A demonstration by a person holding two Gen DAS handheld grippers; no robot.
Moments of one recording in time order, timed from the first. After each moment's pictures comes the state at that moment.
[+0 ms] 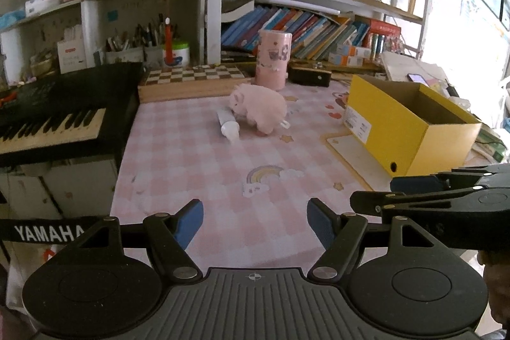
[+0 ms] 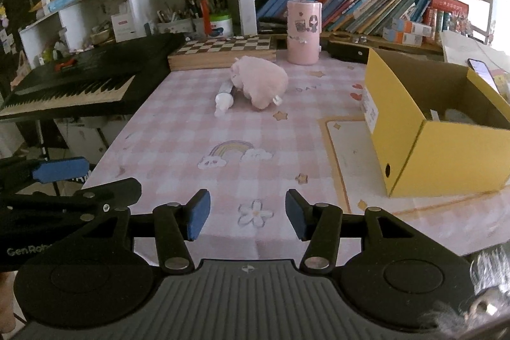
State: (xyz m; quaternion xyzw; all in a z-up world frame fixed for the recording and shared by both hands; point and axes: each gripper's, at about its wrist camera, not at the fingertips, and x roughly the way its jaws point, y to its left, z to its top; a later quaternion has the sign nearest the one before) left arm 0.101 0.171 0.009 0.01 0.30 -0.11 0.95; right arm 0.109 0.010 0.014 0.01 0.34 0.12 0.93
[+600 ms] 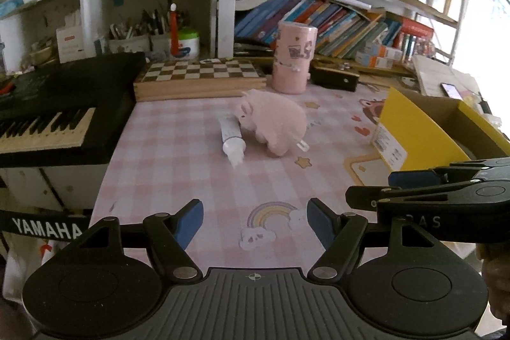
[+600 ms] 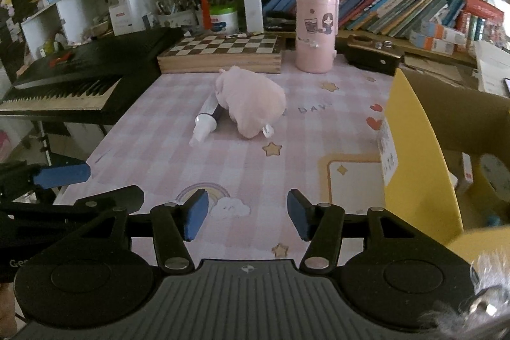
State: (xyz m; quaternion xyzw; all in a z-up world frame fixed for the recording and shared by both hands) left arm 0.189 0.143 0.002 -0.01 0.33 -0.07 0.94; right arm 0.221 -0.013 0.012 -0.01 0.36 0.16 0.92
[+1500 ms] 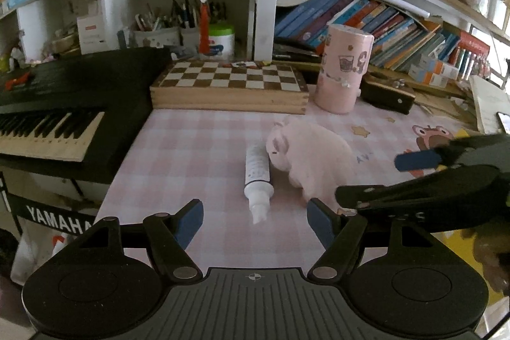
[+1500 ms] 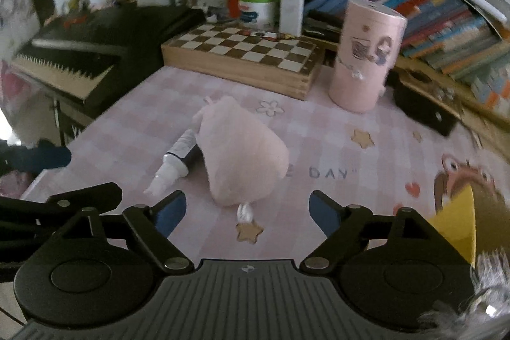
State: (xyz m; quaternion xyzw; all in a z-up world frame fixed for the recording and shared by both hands) left arm 0.284 0.132 -0.003 -0.03 0.35 0.02 0.94; right arm 0.365 0.000 0.001 -0.11 0.38 0.26 0.88
